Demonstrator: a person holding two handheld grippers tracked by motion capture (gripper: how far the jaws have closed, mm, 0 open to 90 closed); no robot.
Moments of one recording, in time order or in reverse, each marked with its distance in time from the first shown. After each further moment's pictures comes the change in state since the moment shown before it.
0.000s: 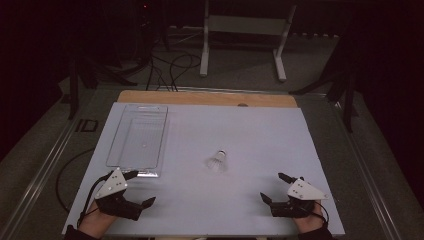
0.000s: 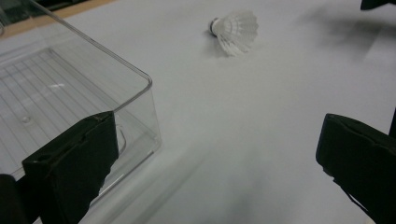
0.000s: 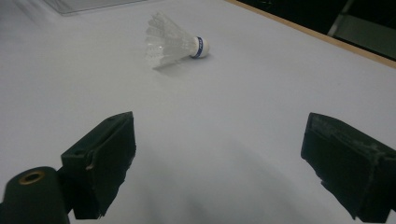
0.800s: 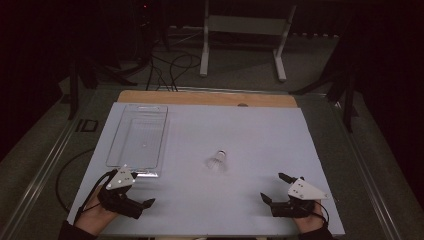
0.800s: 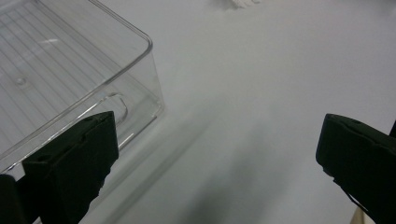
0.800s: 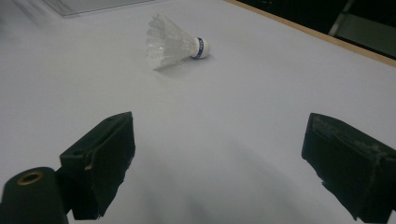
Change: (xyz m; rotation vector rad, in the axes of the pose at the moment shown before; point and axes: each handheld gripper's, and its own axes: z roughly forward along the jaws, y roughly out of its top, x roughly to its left) left arm 0.002 0.013 0.004 0.209 0.006 -0.012; right arm 0.000 0.001 0.000 0.000 0.003 0.009
